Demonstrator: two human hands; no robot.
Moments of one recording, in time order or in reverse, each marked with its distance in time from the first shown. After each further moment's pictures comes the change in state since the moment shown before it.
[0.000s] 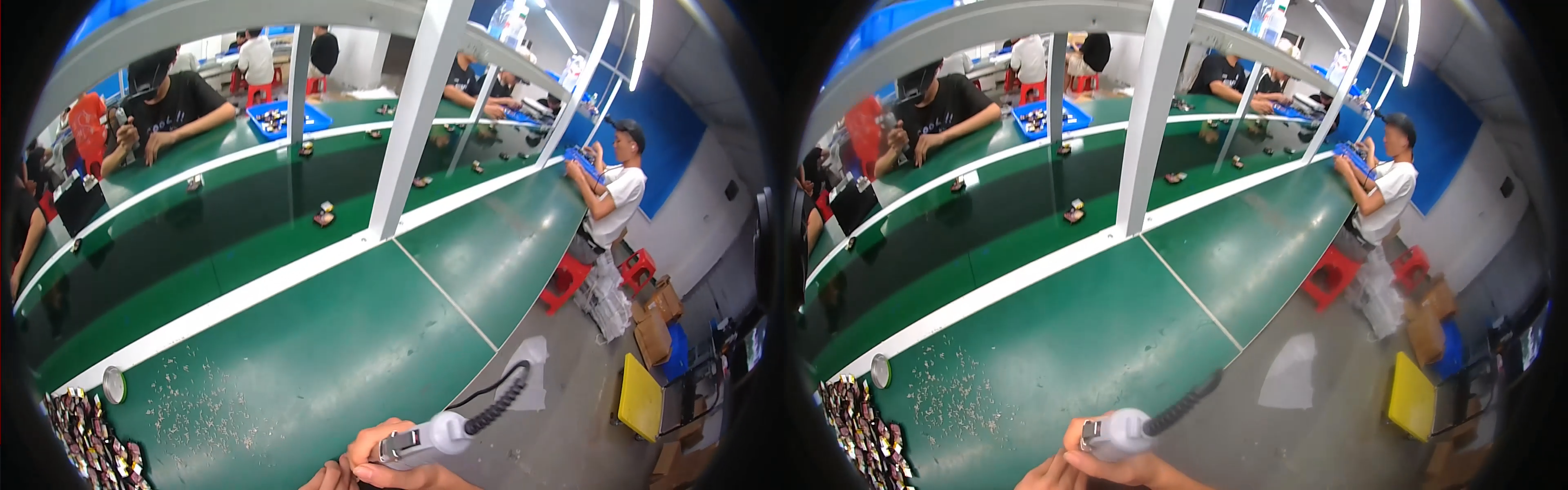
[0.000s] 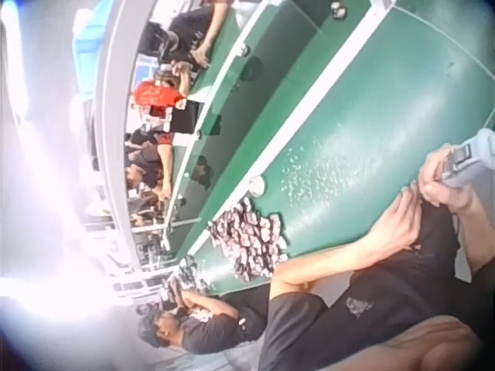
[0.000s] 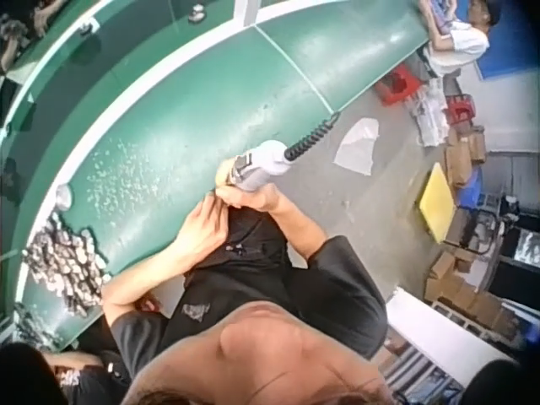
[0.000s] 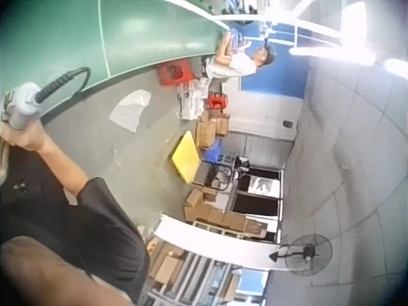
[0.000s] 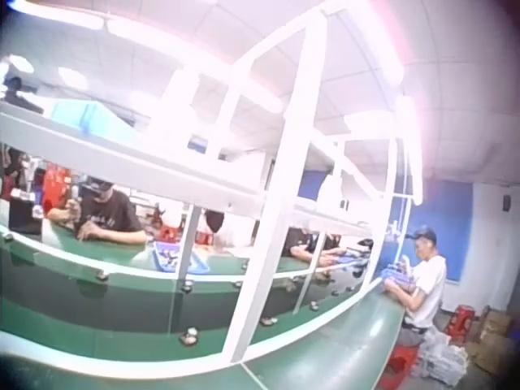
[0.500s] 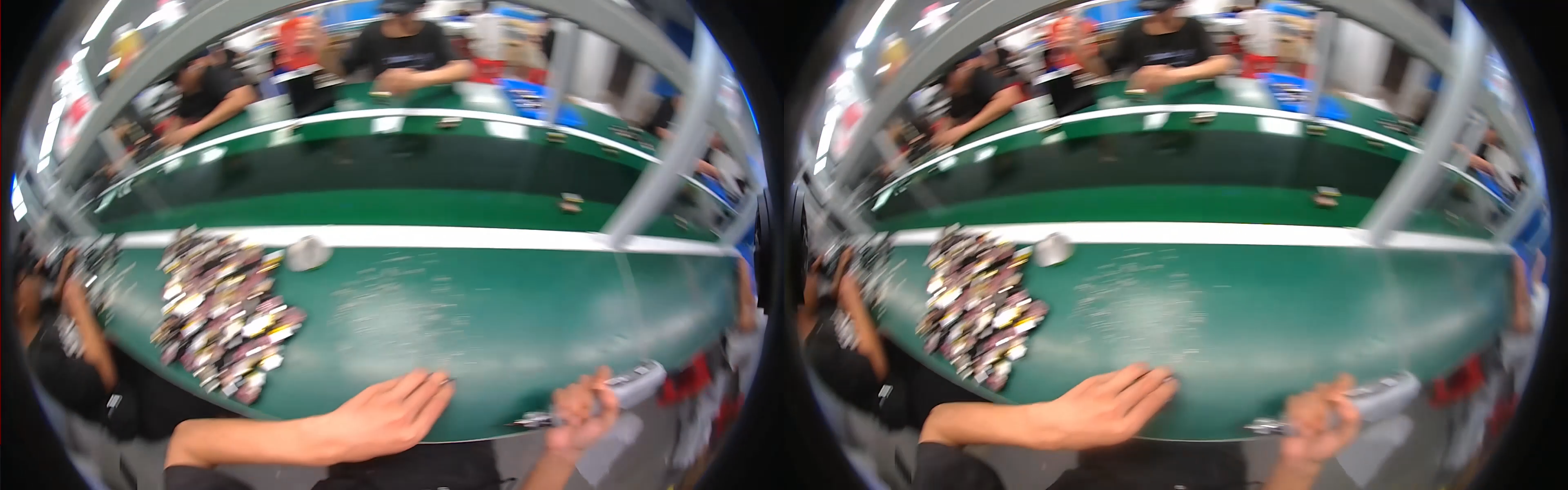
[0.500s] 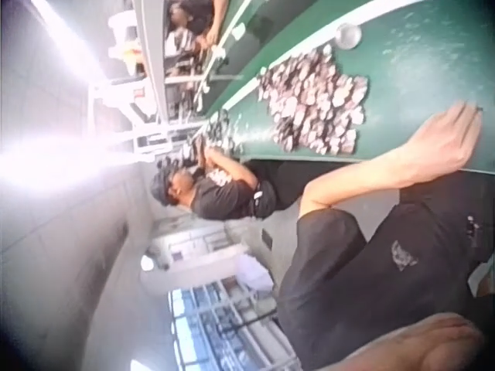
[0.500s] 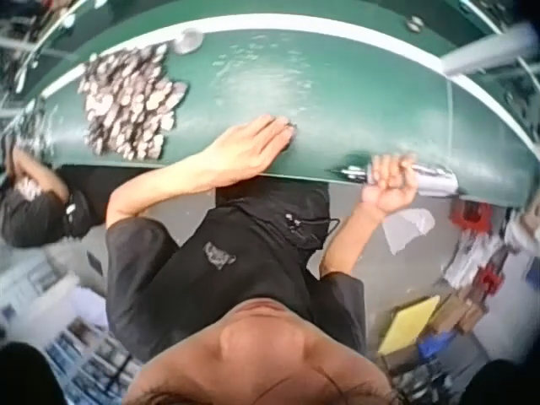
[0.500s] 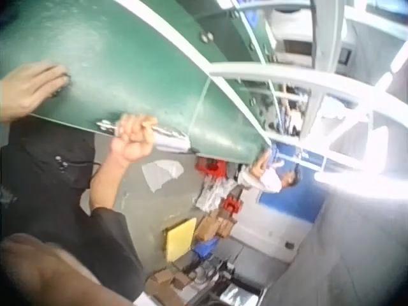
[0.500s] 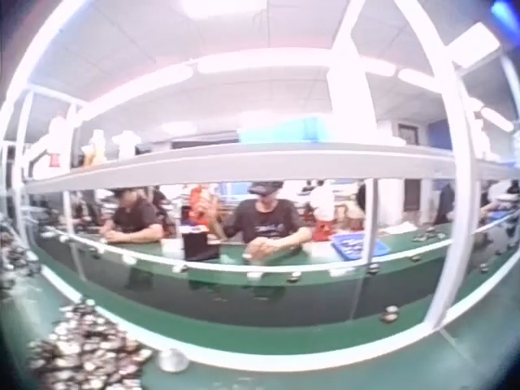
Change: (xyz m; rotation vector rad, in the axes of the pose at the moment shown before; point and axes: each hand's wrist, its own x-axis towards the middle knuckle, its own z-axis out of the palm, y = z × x) left_hand -0.079 -0.040 -0.033 0.043 0.174 -0.332; right_hand 0.015 0.028 0.001 0.913 0.354 -0.363
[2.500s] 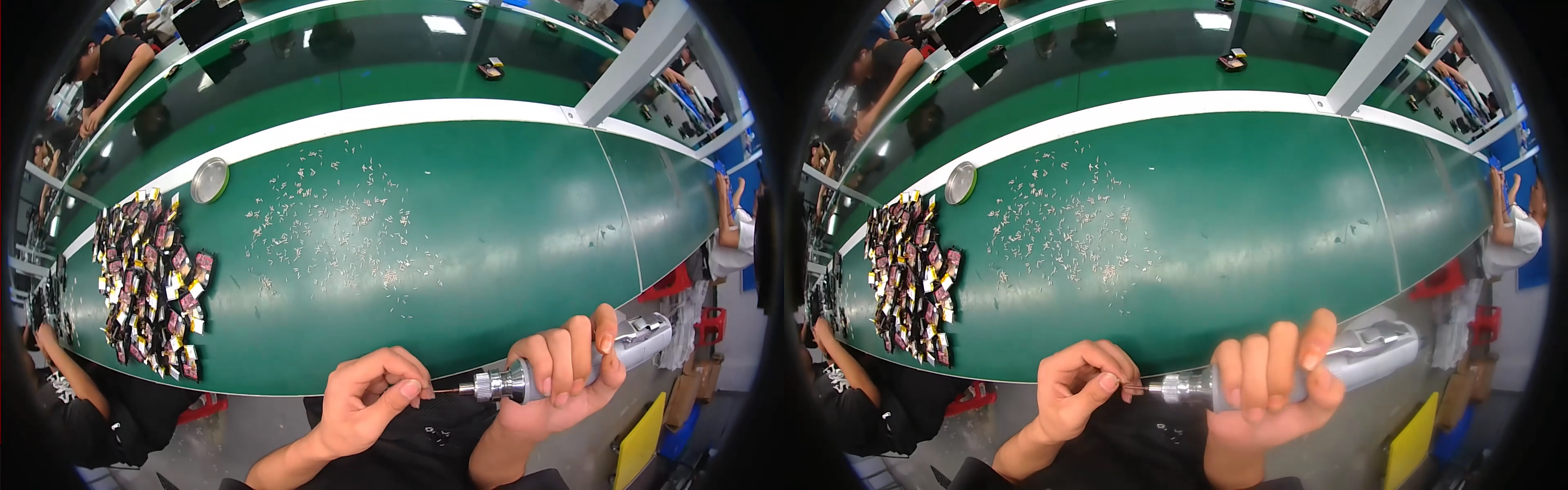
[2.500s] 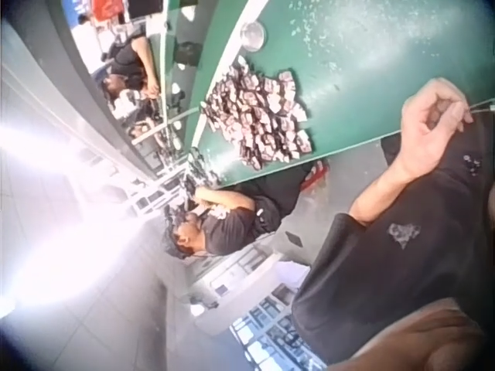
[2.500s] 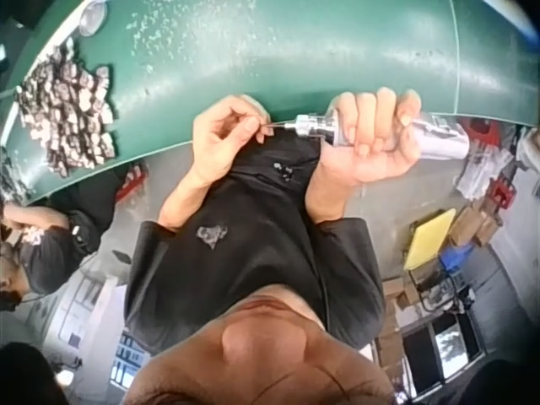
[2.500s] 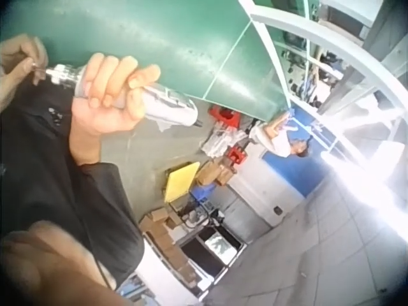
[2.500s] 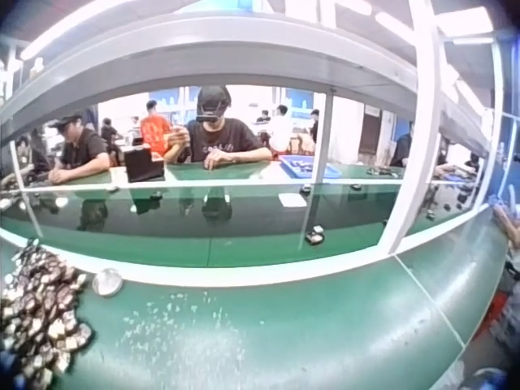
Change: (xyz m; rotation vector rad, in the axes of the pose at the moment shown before) left_hand -0.015 0.057 0.058 -1.849 0.442 -0.680; right_hand -0.026 0.037 0.058 0.222 -0.032 -0.083
